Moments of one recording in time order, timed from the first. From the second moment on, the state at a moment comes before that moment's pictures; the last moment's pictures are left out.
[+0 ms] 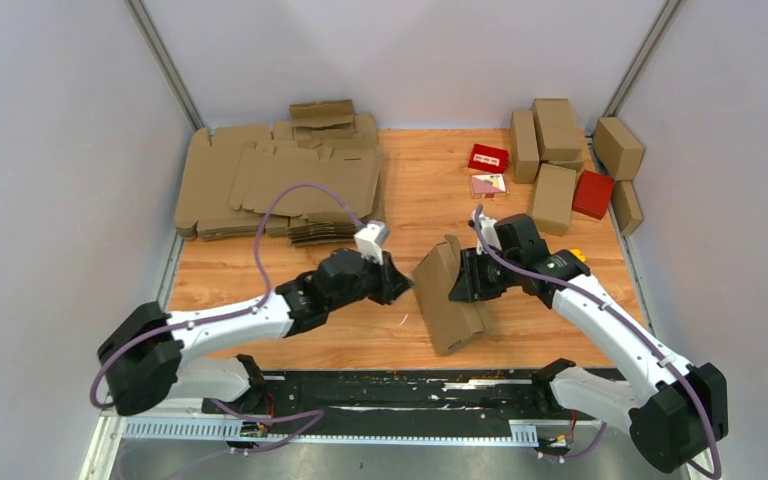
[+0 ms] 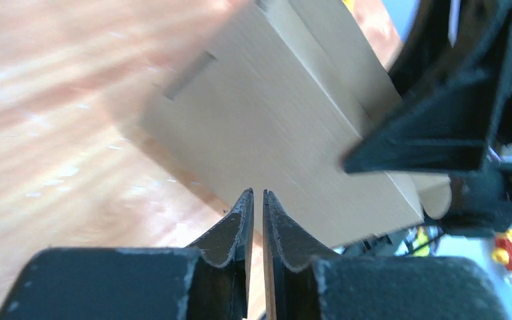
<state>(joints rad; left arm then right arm) -1.02 1.29 0.65 0.26 -0.02 -0.65 0.46 1.04 0.79 -0.66 -0.41 0.32</state>
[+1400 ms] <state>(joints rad) -0.58 1.21 0.50 0.53 0.54 -0.39 0.87 1.42 1.16 -0.86 -0.21 0.06</state>
